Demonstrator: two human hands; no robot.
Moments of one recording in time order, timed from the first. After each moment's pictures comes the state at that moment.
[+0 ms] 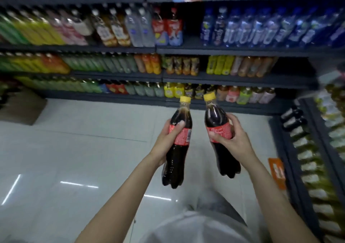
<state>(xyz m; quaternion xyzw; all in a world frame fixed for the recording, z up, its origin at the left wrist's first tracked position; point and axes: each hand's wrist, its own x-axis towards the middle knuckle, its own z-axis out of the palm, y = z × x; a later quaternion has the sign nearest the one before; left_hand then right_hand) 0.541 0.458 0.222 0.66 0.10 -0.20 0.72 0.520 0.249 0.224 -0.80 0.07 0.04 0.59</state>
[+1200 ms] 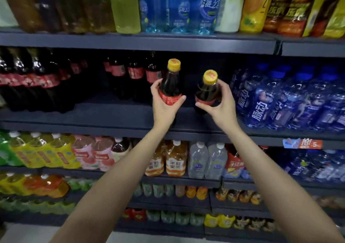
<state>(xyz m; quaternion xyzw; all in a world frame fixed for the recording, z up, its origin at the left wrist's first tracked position) 1.268 0.806 0.357 0.69 -0.17 0.28 0.65 1.237 0.631 0.373 -0.79 -0.13 -0.36 0.47</state>
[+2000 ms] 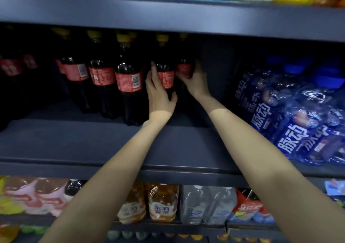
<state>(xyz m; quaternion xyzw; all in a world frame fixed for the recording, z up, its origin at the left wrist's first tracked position) 1.452 0.748 0.332 0.80 -0.14 0.37 0.46 1.513 0.623 0.364 -0.82 -0.08 -0.32 0.47</state>
